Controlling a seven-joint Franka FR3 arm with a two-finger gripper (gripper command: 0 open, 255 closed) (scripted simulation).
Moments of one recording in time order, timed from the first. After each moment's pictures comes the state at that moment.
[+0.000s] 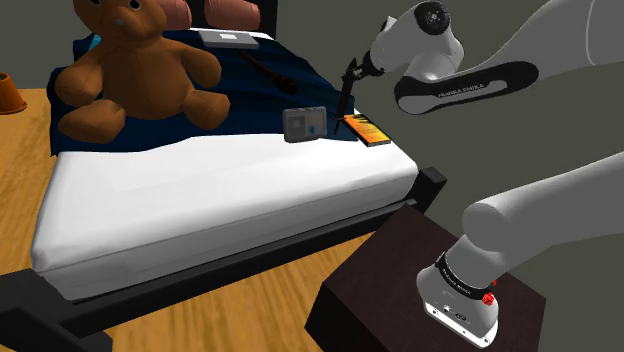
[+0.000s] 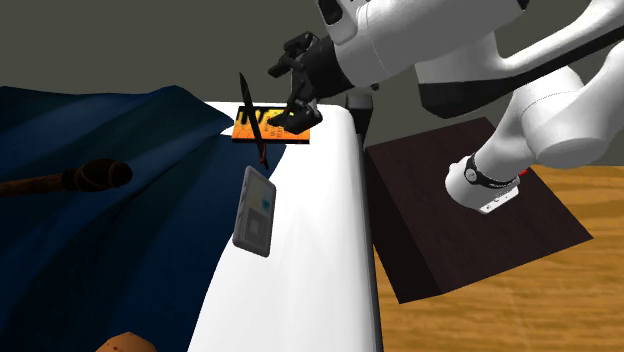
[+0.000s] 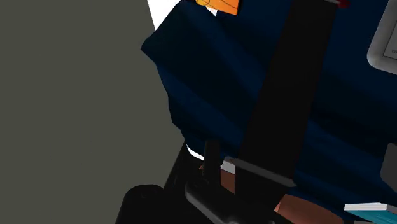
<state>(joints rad) -0.50 -0.41 0.26 -2.49 -0.74 2.87 0.54</state>
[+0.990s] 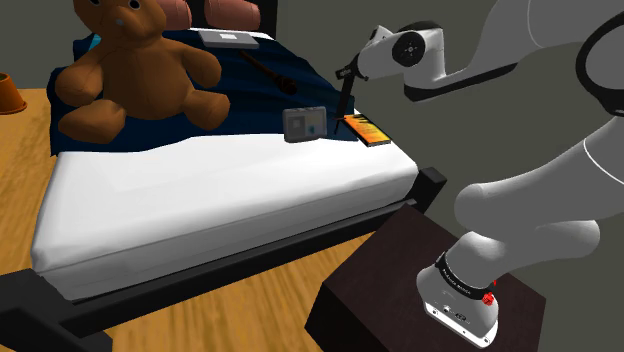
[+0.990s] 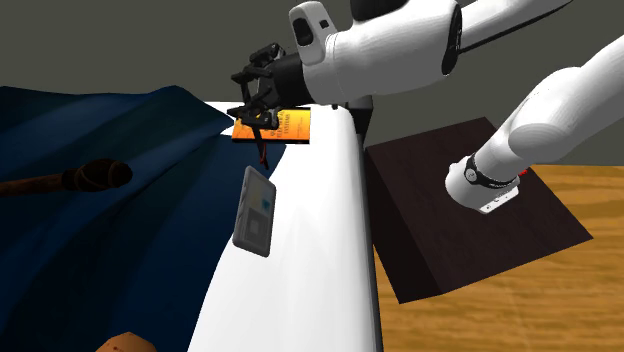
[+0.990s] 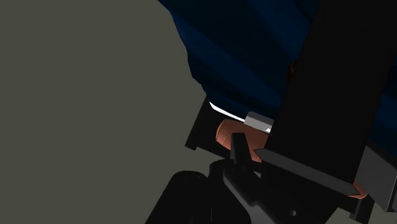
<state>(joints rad) -1.03 -0.24 0.68 -2.26 -1.63 3.02 1.43</state>
